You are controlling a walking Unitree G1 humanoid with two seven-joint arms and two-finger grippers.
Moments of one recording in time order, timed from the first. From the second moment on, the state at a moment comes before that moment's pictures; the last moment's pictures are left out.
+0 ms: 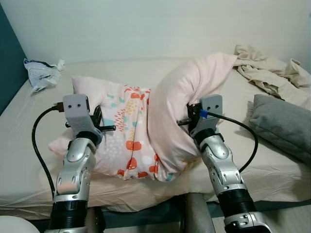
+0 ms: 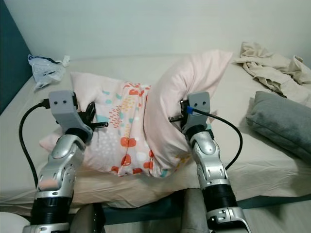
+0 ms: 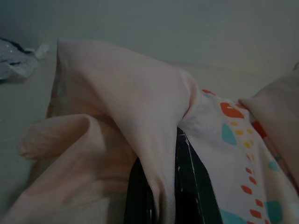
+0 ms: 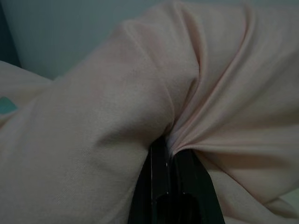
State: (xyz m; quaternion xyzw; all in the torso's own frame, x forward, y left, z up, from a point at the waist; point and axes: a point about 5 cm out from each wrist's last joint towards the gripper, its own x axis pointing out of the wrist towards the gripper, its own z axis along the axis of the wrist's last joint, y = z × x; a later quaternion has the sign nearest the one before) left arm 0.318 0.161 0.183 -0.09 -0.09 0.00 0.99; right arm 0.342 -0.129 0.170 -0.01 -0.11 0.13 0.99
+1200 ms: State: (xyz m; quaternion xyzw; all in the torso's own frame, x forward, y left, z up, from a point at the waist) left arm 0.308 0.153 0.175 -0.06 -0.09 -0.03 0.99; right arm 0.338 -0.125 0.152 0.00 -0.06 0.14 0.99
